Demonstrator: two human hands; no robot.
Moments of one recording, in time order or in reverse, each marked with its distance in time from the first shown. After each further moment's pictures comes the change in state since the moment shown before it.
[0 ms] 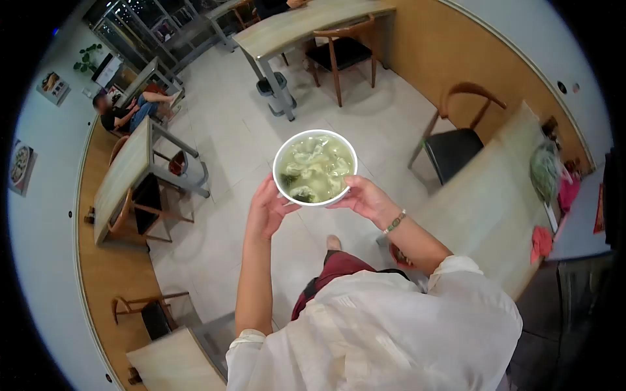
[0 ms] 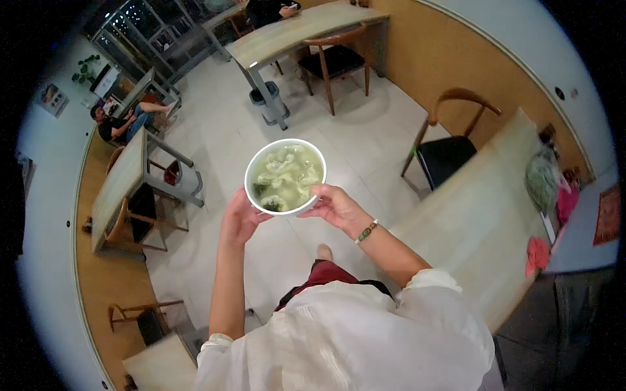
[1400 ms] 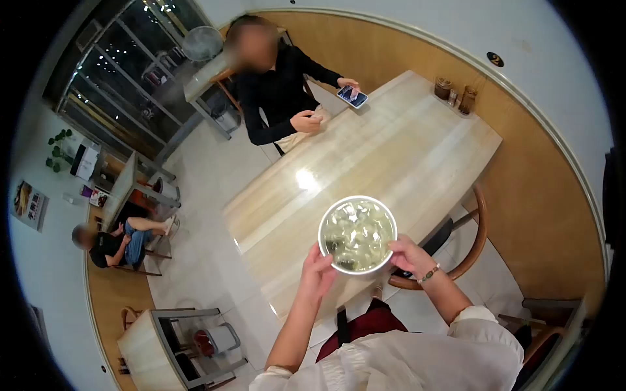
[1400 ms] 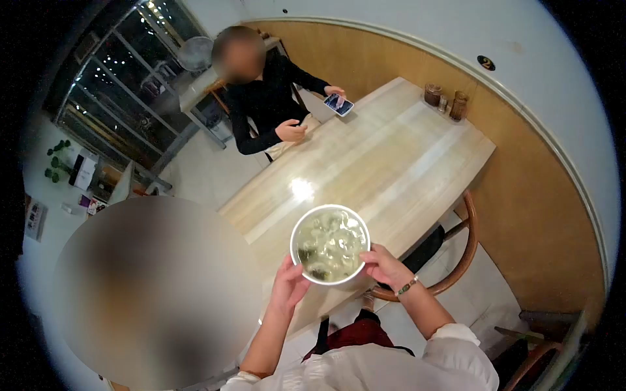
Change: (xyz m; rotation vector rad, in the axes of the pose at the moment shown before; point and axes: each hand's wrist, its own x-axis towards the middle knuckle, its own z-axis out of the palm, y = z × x) left_hand 0.988 0.225 -0.144 -0.218 0.094 -0.169; right_hand 0.857 -0.511 -0.234 -0.037 0.139 0.028
